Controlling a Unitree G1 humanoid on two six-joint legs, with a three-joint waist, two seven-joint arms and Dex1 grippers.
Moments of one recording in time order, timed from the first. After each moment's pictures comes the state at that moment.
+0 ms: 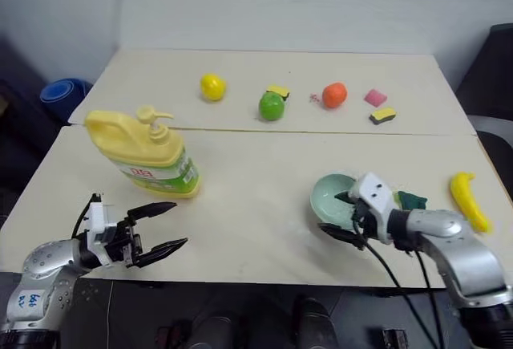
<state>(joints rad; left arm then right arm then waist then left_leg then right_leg) 0.10 0.60 0.24 -0.09 -0.51 0.01 -1.10 -0.11 -0.78 0.00 -0.31 0.36 0.58 0.83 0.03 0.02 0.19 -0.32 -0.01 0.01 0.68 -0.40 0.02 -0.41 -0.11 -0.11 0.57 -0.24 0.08</state>
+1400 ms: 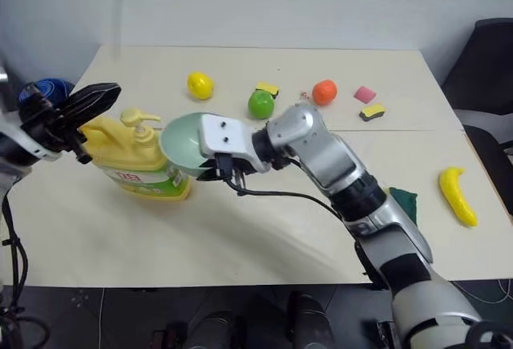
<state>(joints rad) -0.44 0.88 0.36 -0.15 -0.87 0.47 -0.71 -1.09 -0.34 0.48 0.09 0.15 0.45 1.24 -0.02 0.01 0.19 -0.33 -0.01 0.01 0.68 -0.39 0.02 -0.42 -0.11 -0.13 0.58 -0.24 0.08</state>
